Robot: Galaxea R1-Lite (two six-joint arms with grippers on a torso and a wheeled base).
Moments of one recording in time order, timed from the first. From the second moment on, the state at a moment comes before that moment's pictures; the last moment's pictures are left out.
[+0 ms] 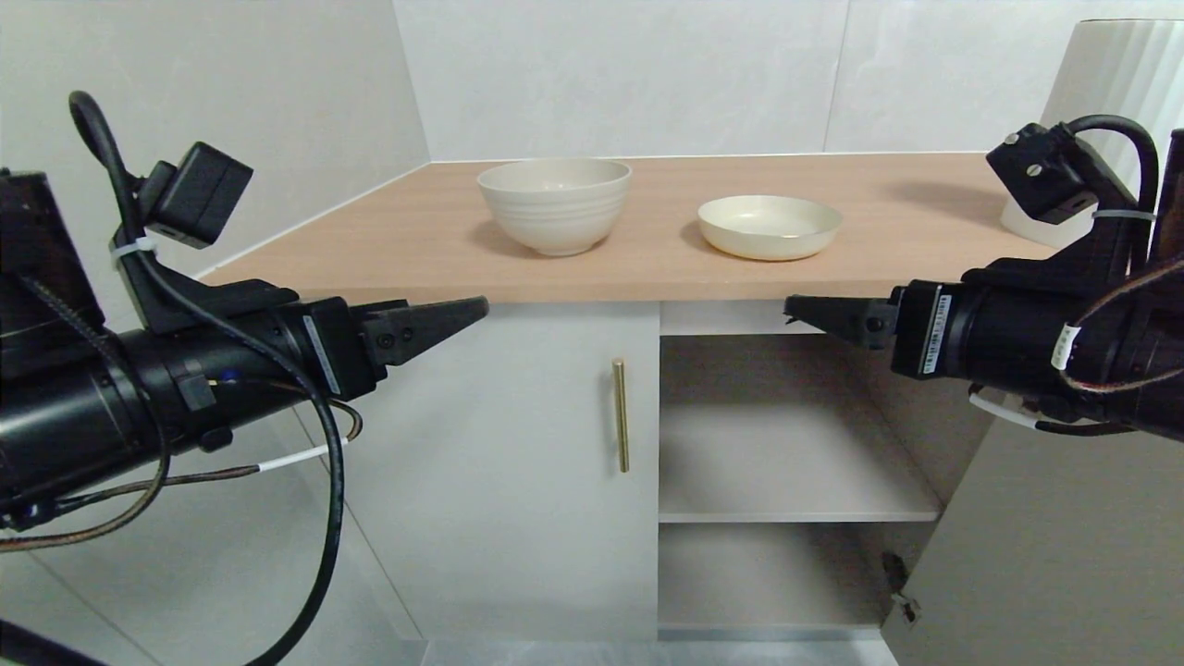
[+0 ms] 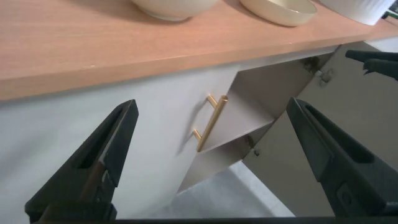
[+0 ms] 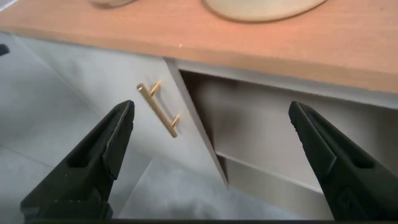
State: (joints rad) left arm -0.36 1.37 -0.79 -0.48 -0.26 -0.26; right arm 0.63 1.43 -0.97 -0.29 -0.11 0.24
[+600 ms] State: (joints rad) left arm -0.36 1.38 -0.79 -0.47 -0.26 -0.27; right arm 0.63 1.44 -0.97 -0.36 -0.20 0.24
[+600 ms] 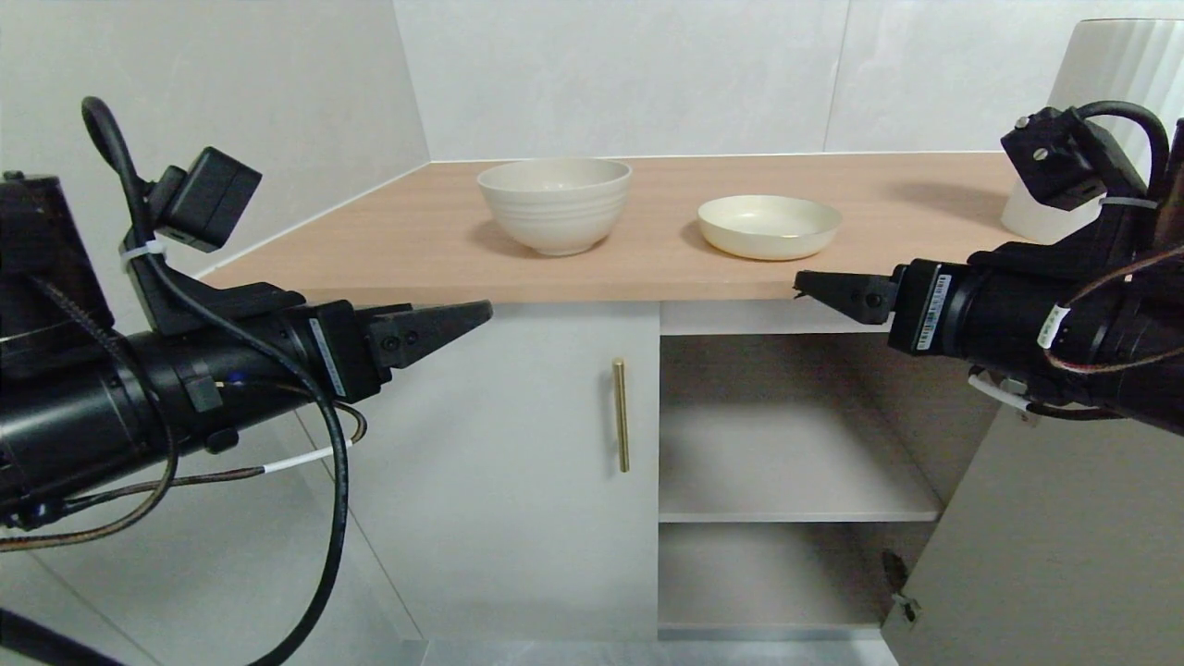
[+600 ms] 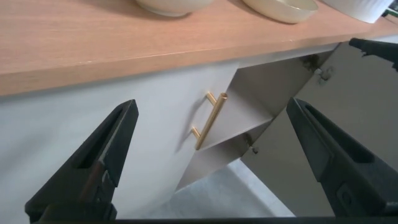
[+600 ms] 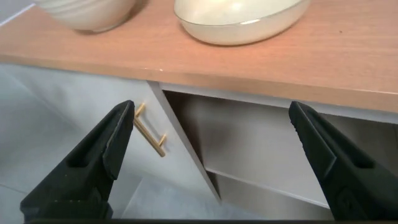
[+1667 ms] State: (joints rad) left arm -0.36 1.40 -0.79 -0.47 -0.27 -0.26; right arm 0.63 1.46 -0.97 -0.36 -0.20 0.24
